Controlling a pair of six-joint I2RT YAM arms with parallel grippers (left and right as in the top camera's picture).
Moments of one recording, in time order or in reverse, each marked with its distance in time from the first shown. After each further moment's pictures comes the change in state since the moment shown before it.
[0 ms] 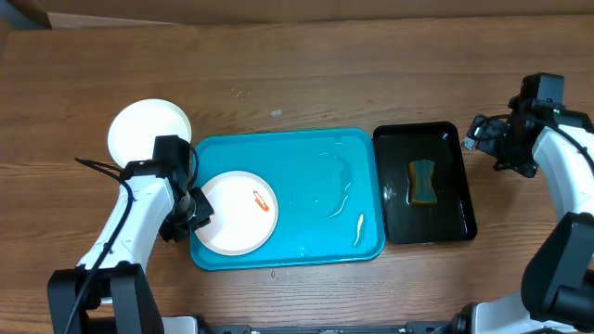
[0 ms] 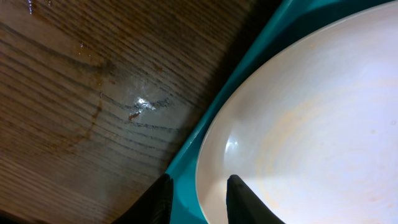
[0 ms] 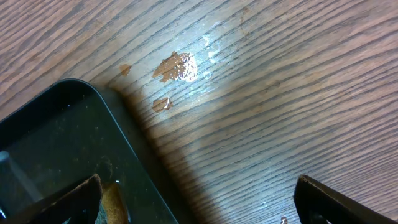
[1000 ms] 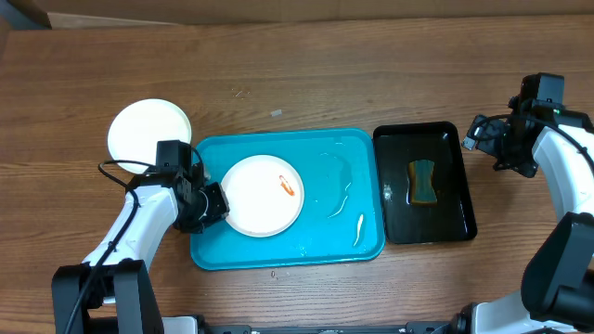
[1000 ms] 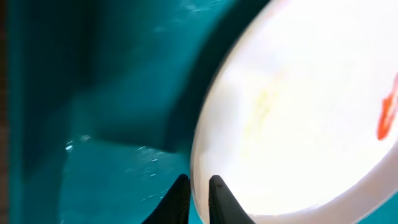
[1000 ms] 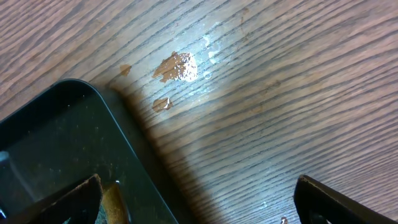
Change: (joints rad) left arm -0.002 0.000 -0.106 0.286 0.357 0.216; right arm 0.000 0.000 0.000 0.000 0.000 0.000
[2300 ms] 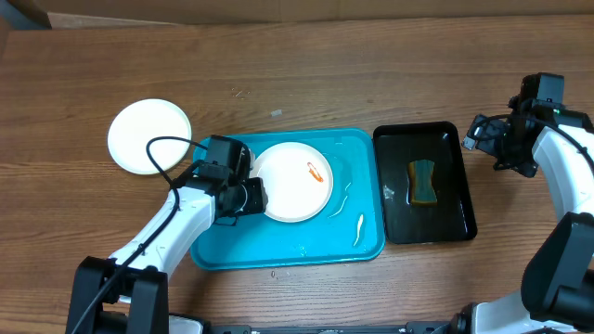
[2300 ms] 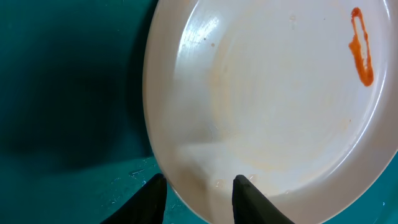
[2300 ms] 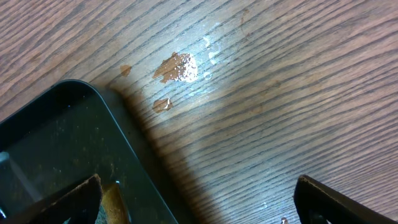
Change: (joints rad) left arm -0.288 0.000 -0.001 0.184 -0.067 -0.043; right arm 0.000 0.000 0.000 0.001 0.000 0.000
